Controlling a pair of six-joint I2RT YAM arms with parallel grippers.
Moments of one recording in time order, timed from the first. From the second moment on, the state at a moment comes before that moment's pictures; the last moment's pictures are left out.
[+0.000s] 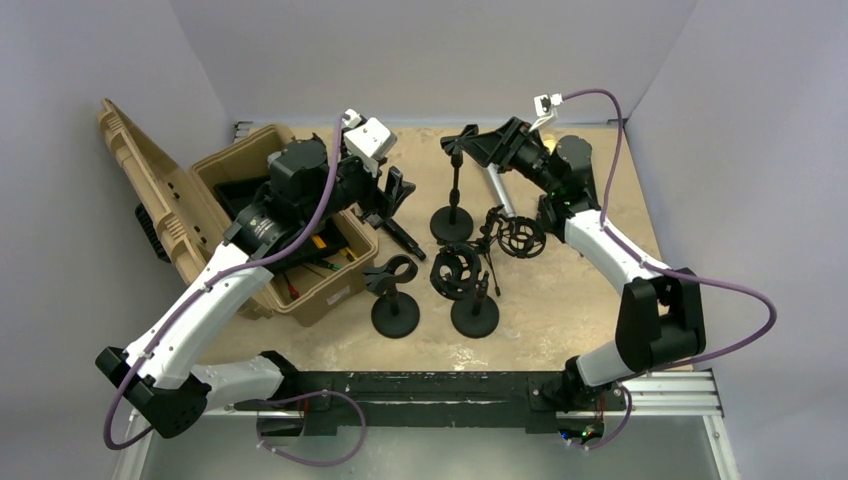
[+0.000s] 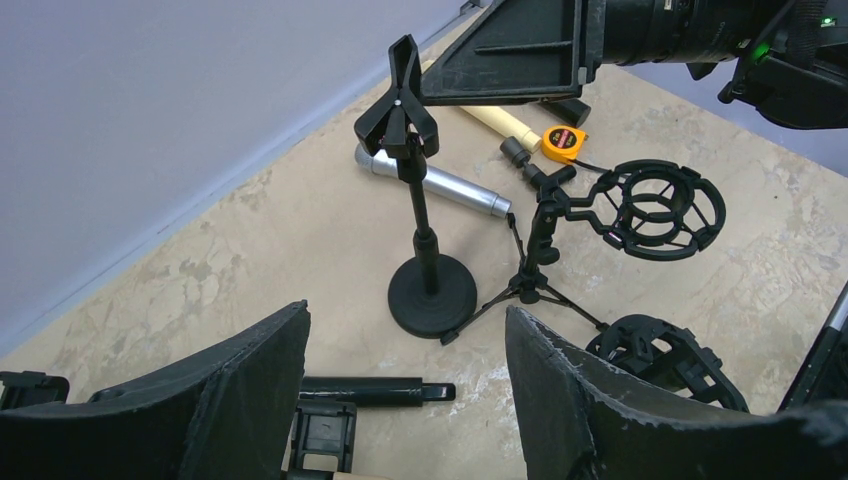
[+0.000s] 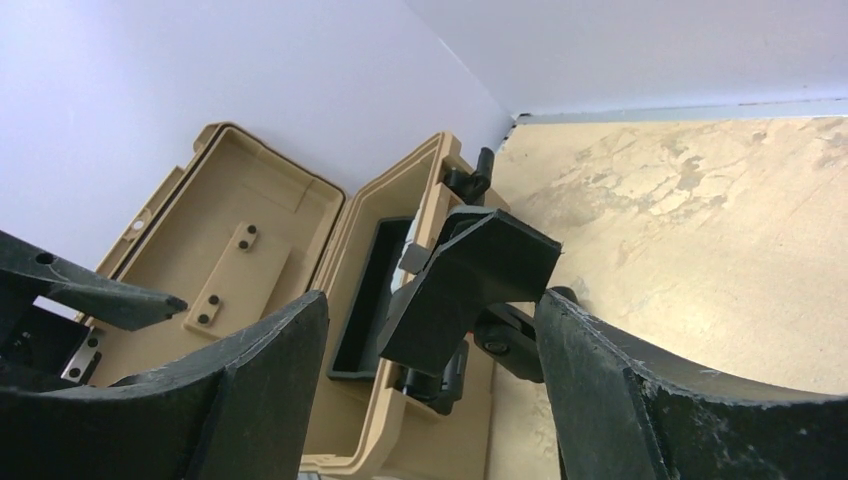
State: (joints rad) left arm -0.64 1.16 1.36 -0.38 0.15 0.09; right arm 0.25 1.49 1.04 0.60 -0.57 0.87
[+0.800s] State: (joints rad) left arm -0.64 1.16 1.36 -0.38 0.15 0.09; right arm 0.26 1.58 1.08 0.62 -0.48 0.83
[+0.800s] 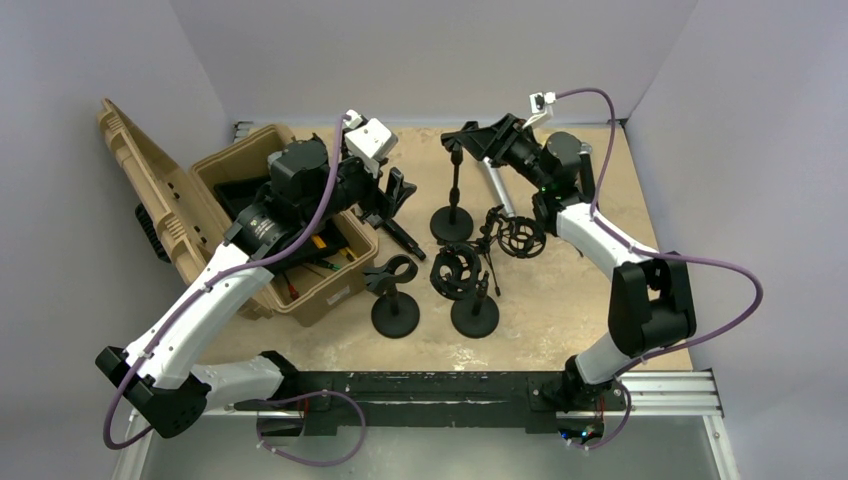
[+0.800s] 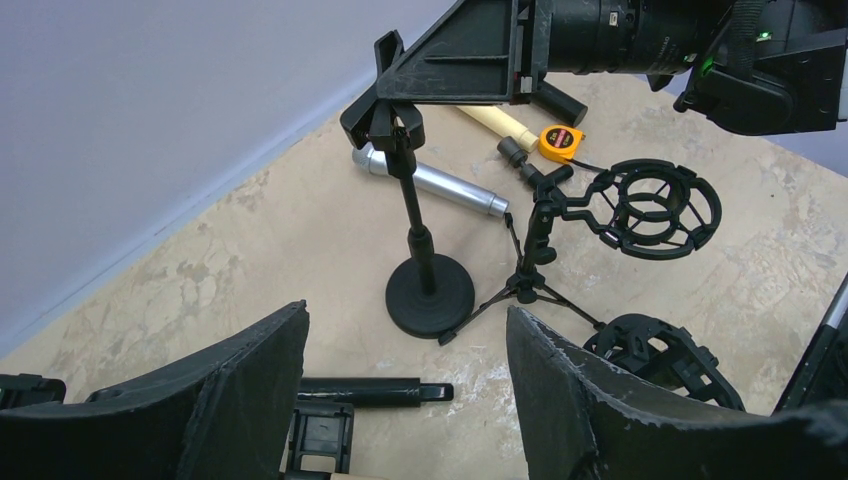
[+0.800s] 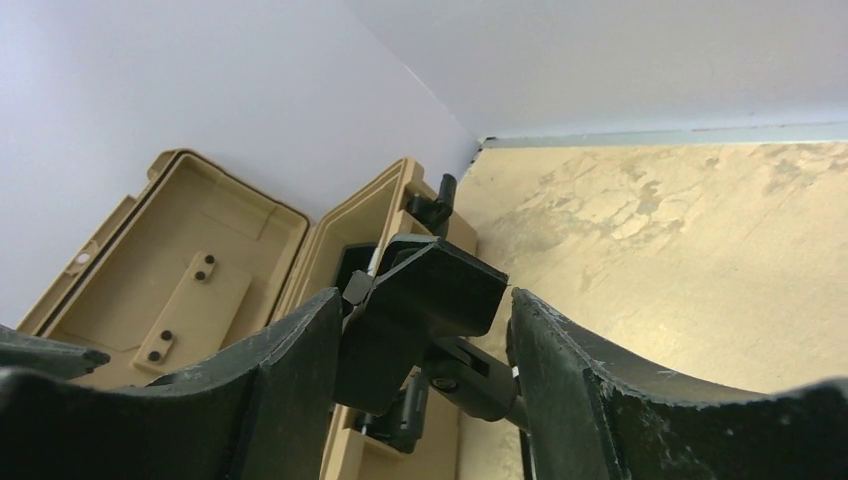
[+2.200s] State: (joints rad) left arm -0.66 1.17 1.36 -0.38 0.14 0.09; right arm 0.30 1.56 0.89 0.62 -0.27 0.56
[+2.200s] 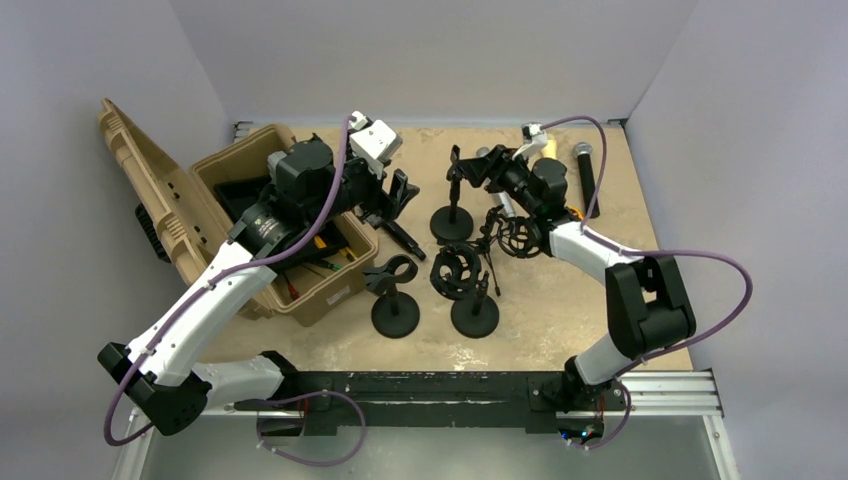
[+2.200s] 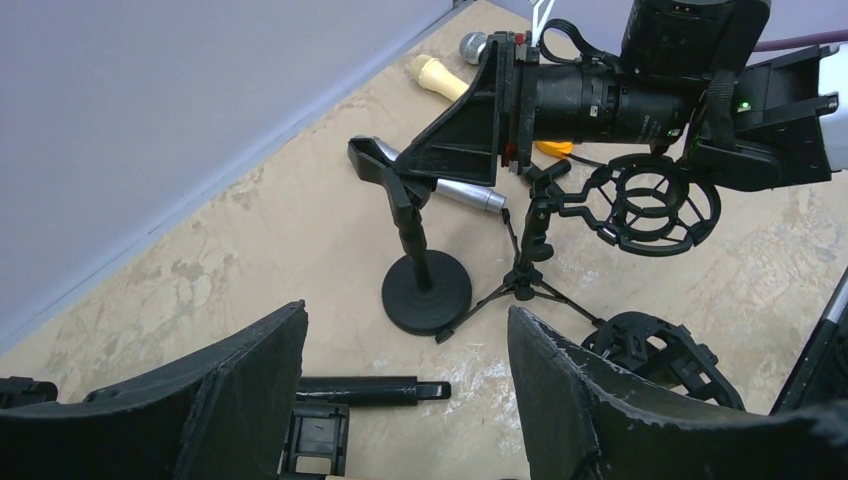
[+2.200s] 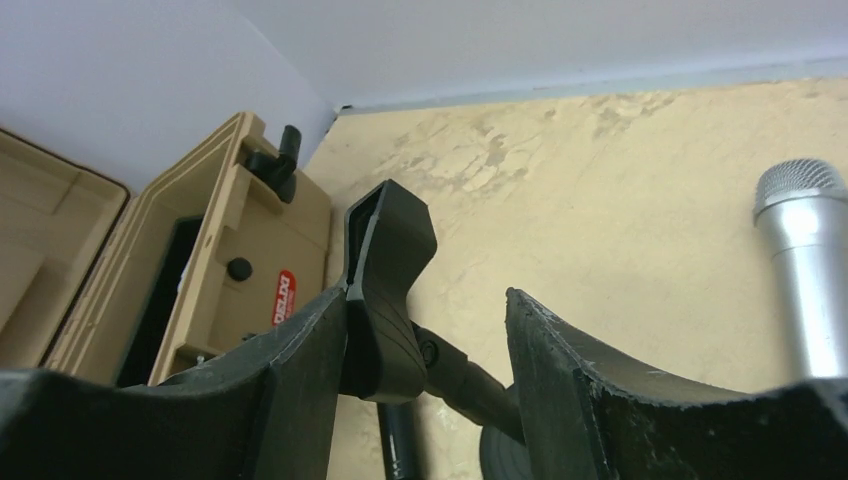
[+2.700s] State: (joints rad) left arm -0.66 1.17 1.36 -0.38 0.13 0.09; right arm 0.30 1.50 0.94 0.44 -0.25 0.51
